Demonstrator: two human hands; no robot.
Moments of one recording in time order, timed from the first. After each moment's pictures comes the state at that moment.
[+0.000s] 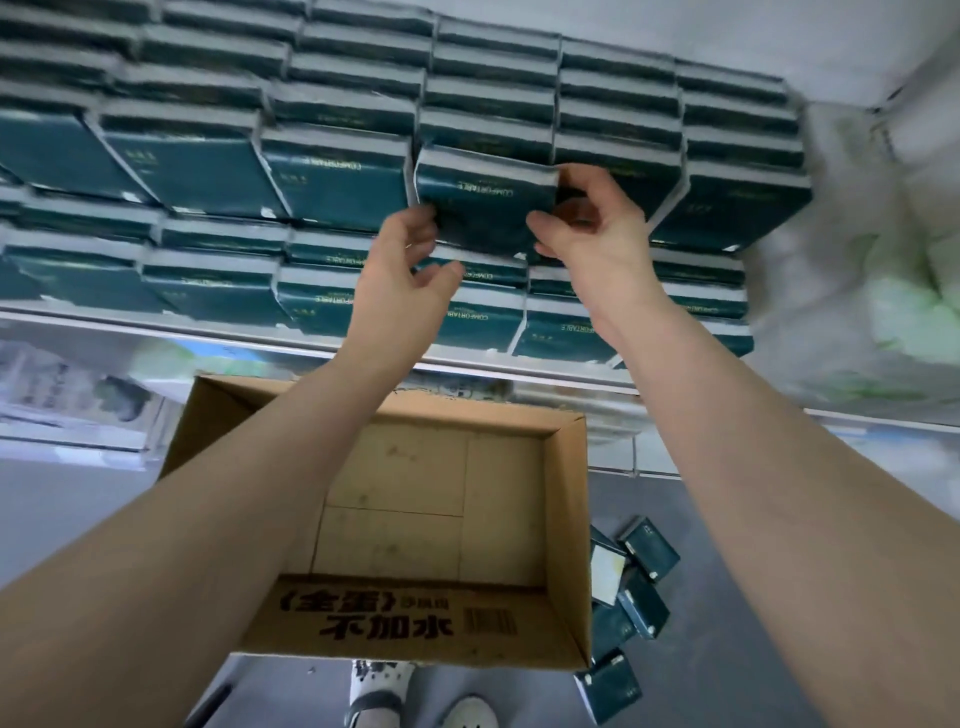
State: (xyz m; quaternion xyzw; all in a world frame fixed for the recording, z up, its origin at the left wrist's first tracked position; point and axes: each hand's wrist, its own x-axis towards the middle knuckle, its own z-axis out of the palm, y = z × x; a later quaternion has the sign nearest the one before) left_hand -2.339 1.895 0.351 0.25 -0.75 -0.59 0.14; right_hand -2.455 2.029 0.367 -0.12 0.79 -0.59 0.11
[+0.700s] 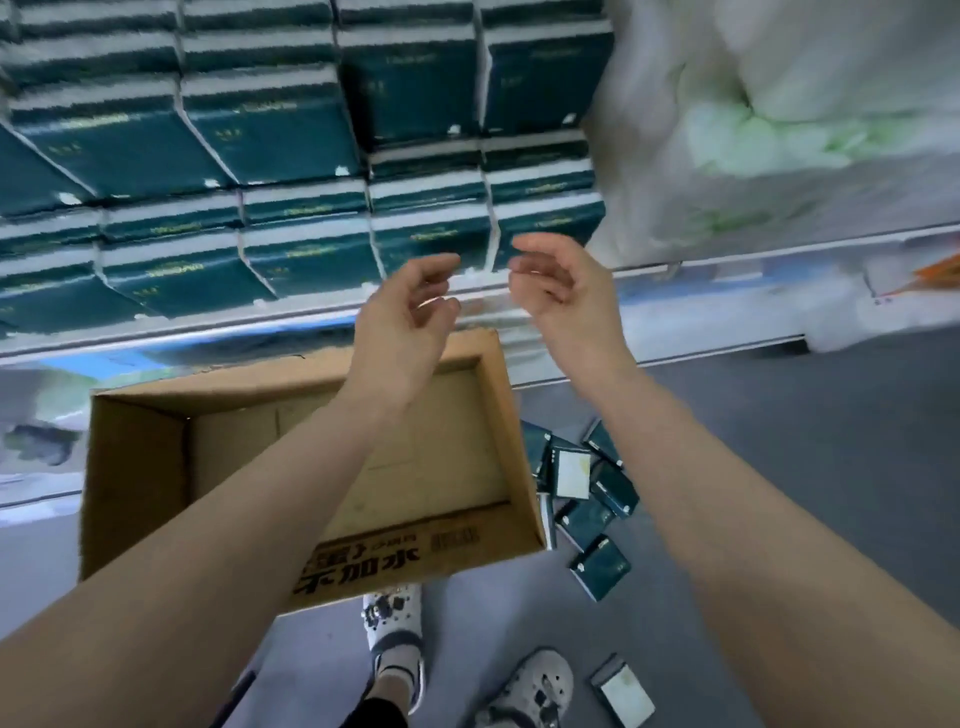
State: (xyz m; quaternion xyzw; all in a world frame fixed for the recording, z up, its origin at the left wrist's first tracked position) left_hand -2.305 2.023 0.329 0.15 -0.77 -0.62 0.01; right_hand -2.362 2.182 0.324 -0.03 0.79 -0.61 0.08
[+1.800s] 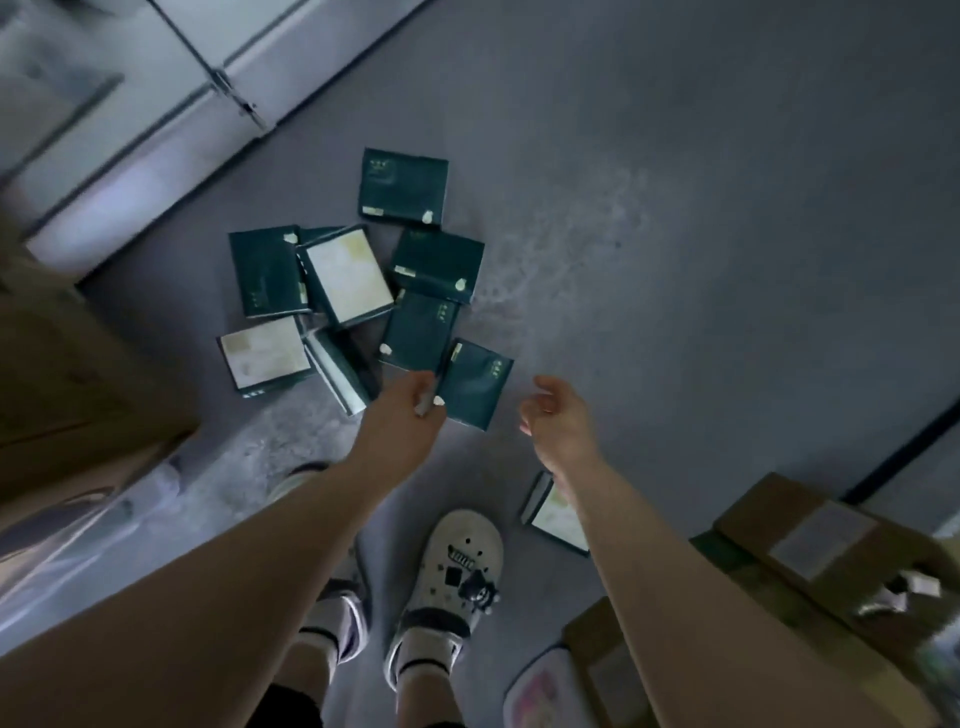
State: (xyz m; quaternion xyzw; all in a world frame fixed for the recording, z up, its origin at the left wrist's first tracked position) left_hand -2.118 2.359 -0.081 0.09 -0.83 -0.33 -0.45; right_hand -2.050 2.522 -0.111 0.53 0.62 -0.54 0.22
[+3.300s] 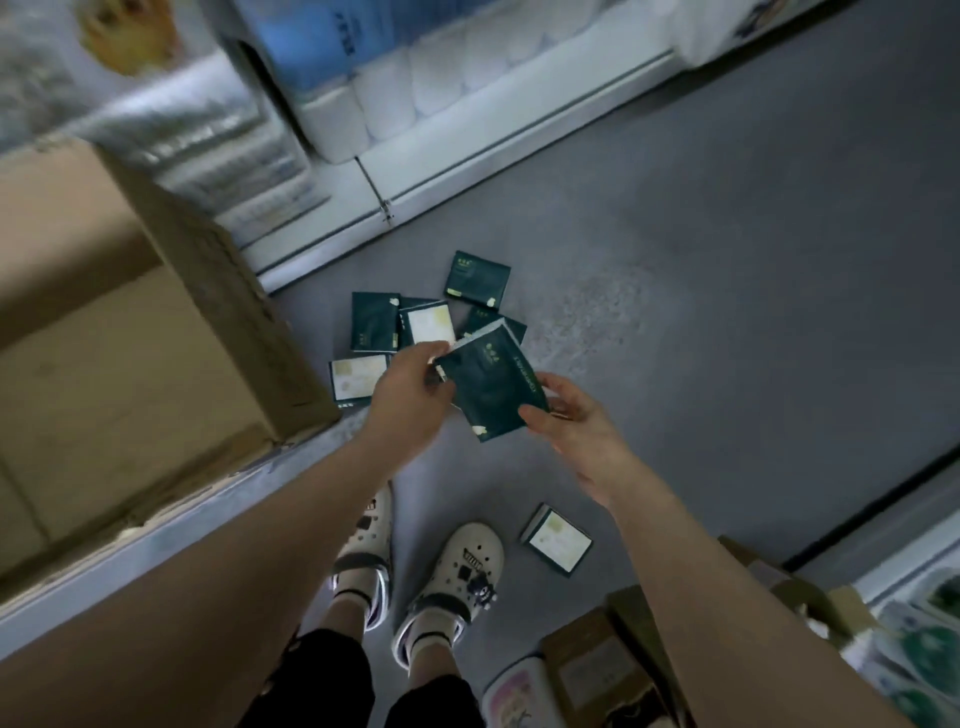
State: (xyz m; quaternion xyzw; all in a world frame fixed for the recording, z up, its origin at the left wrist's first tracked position) left_hand -2.179 2.315 0.094 0.10 -0.84 -0.43 -0.30; right_hand -2.121 2.505 0.092 0.36 0.61 -0.65 0.27
